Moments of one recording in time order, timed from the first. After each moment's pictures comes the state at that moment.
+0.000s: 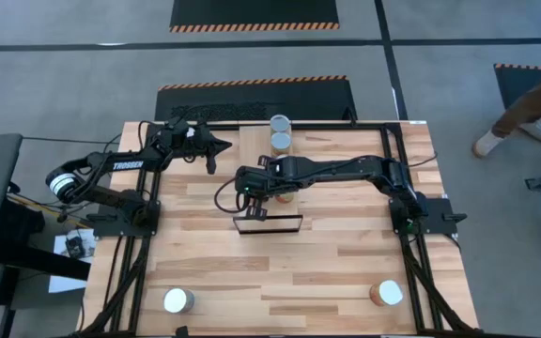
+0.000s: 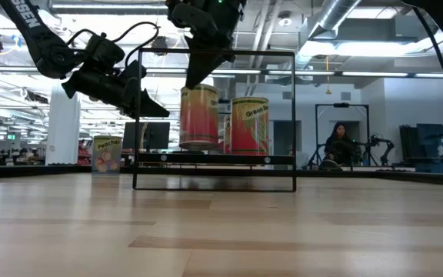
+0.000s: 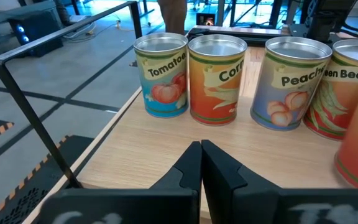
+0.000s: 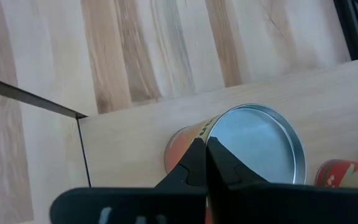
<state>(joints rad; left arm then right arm) 0.84 1.31 0.45 0.53 0.51 0.22 0.01 2.15 2.09 -0.98 0.24 0.13</state>
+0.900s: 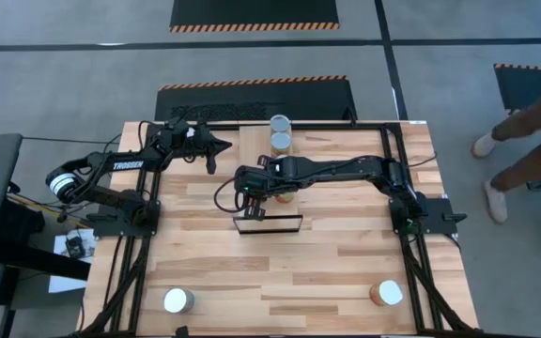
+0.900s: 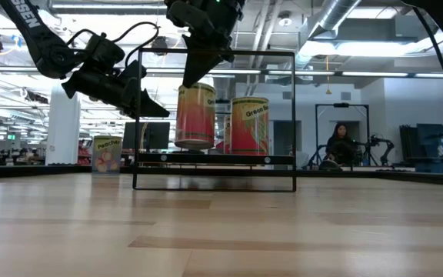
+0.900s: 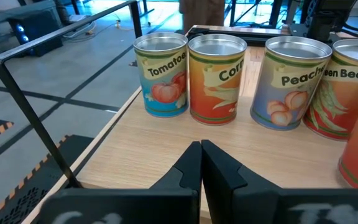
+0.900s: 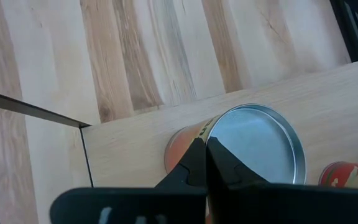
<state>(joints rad) 0.84 1.31 0.45 0.53 0.51 0.22 0.01 2.15 2.09 -0.96 0.24 0.16</state>
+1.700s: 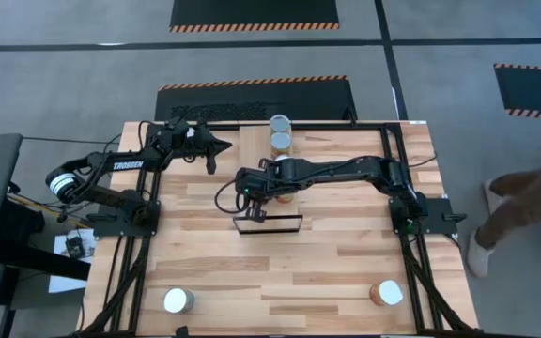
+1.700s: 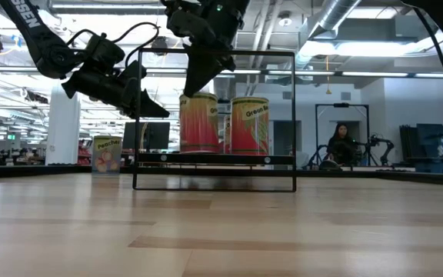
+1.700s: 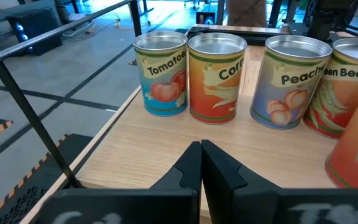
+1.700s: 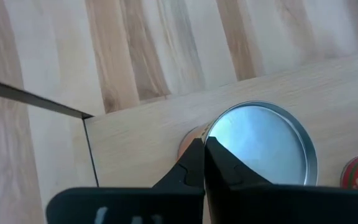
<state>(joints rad) 0.84 1.31 0.45 0.53 0.51 0.22 0.01 2.15 2.03 -0.93 0.19 0.18</state>
